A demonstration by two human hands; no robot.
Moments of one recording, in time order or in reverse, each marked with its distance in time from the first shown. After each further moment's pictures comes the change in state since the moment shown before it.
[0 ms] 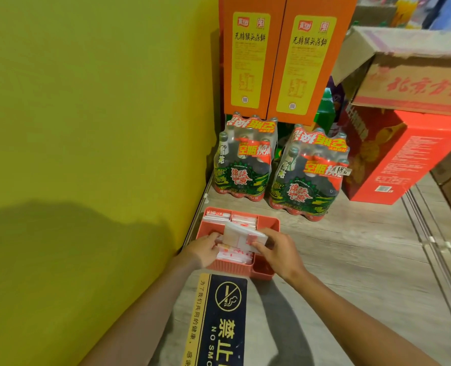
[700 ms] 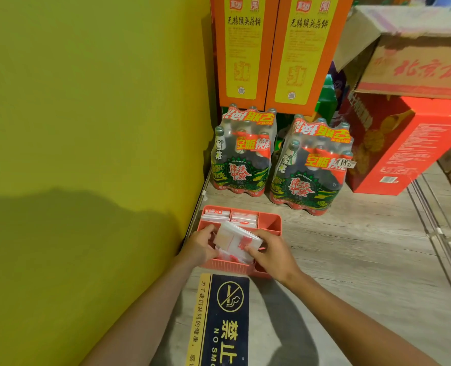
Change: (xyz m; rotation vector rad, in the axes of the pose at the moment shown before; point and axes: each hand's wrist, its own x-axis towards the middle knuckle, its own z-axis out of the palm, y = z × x) left_hand 0.032 -0.011 0.009 -0.266 0.114 -0.106; right_hand 0.007 0.007 0.020 0.072 -0.051 0.003
